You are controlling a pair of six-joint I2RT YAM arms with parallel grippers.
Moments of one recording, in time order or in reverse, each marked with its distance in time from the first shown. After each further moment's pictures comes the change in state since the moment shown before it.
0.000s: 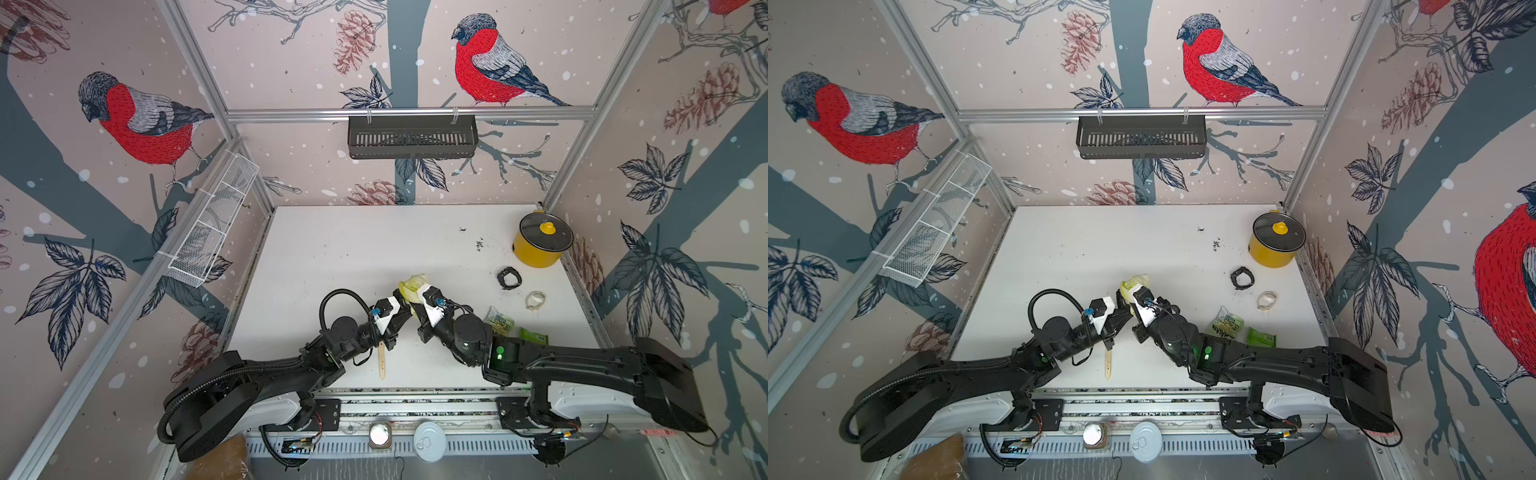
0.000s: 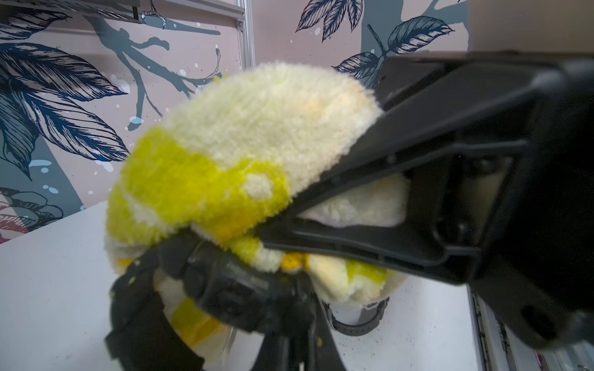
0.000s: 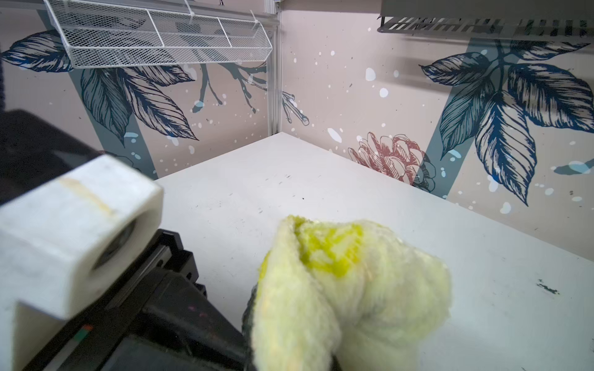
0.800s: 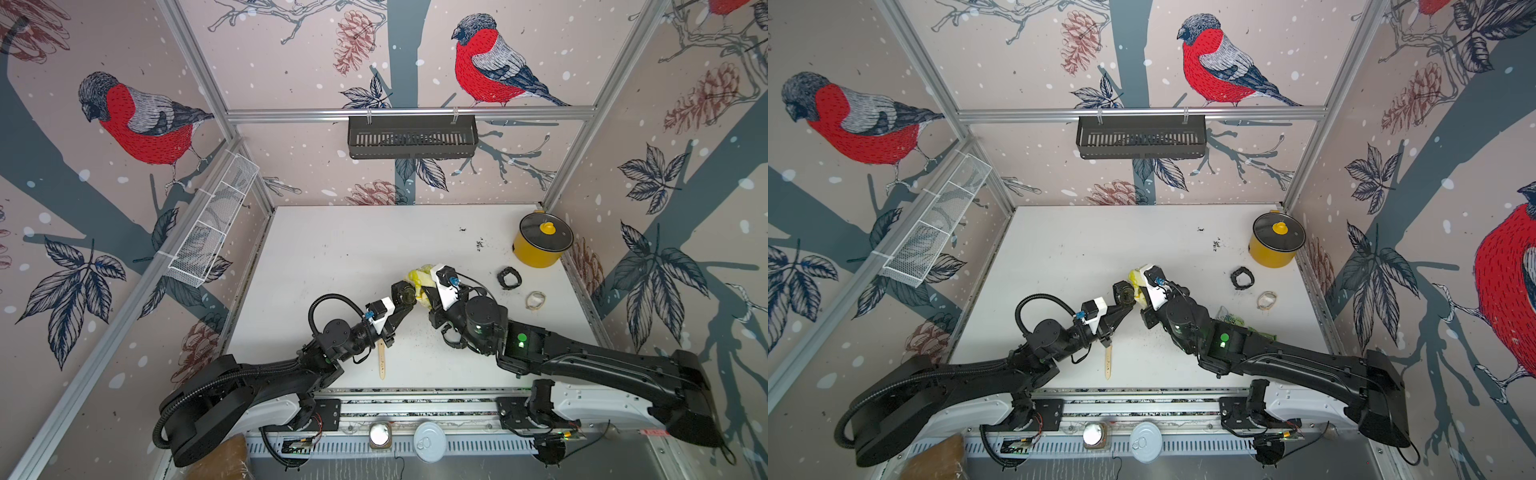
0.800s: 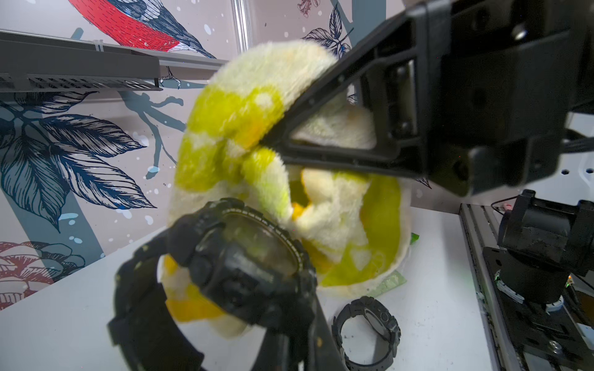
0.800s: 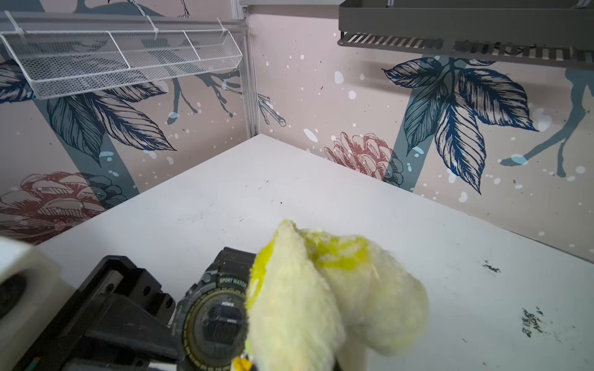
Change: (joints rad) left arm 0.003 -0.029 -0.013 0.108 0.018 0.042; right arm -0.062 -0.089 0.193 -0.327 0.035 0.042
